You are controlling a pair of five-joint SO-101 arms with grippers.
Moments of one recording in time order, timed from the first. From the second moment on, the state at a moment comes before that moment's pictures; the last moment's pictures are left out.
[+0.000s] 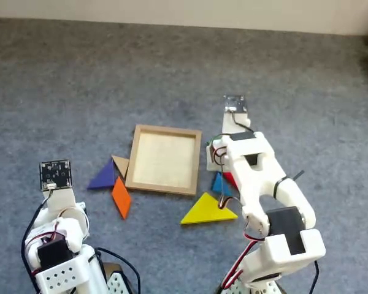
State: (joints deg) left arm -30.2 -102.7 96.0 71.8 -8.7; right arm -17.1 3.5 33.1 45.3 -5.6
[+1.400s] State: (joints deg) left arm -30.1 -102.7 96.0 71.8 -8.7; right arm -17.5 3.5 33.1 48.4 -1.6
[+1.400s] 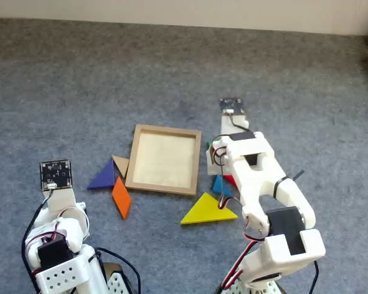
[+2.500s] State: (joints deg) left arm -30.1 -102.7 96.0 71.8 -8.7; right arm -19.3 3.5 33.1 52.1 -0.6
